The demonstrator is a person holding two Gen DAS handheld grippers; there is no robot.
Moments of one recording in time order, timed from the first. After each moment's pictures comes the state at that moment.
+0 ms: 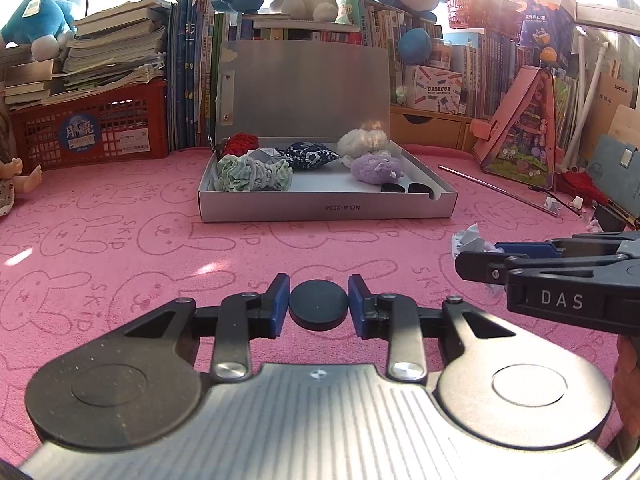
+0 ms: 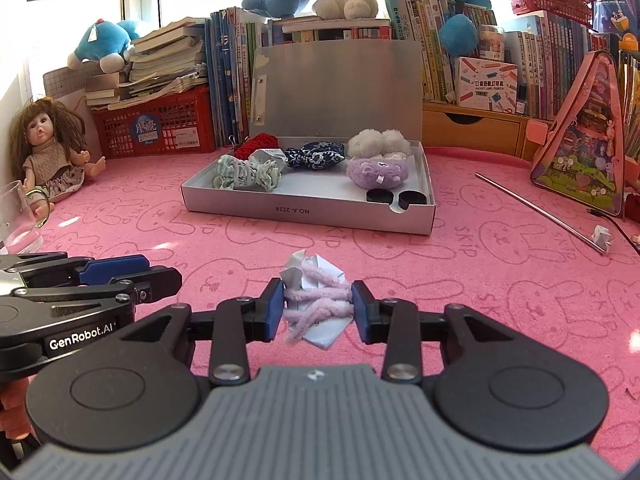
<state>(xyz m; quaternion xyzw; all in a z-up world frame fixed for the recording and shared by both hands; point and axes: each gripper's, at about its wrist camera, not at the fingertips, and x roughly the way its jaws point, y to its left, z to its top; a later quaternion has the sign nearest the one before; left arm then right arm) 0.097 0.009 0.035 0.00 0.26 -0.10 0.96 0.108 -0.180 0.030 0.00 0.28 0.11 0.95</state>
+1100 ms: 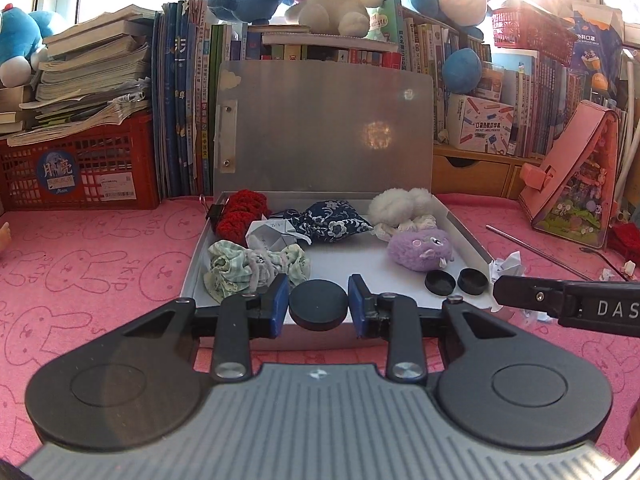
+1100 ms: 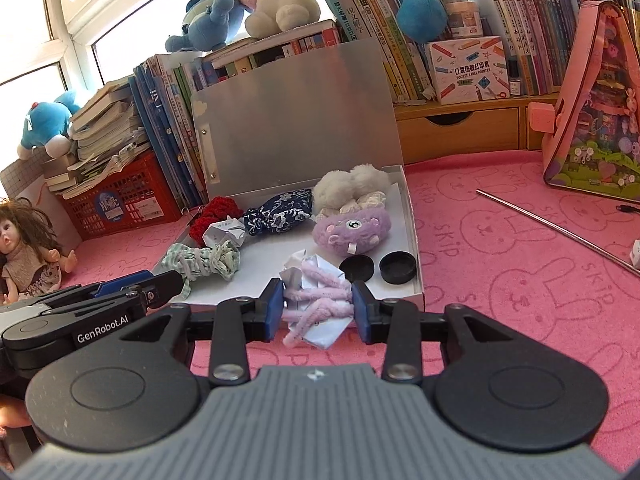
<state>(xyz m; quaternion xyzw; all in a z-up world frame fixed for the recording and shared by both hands) 0.242 -0.004 0.064 -0.01 0.25 -0.06 0.97 0.223 -0.222 0.050 0.11 0.29 0.10 0.95</state>
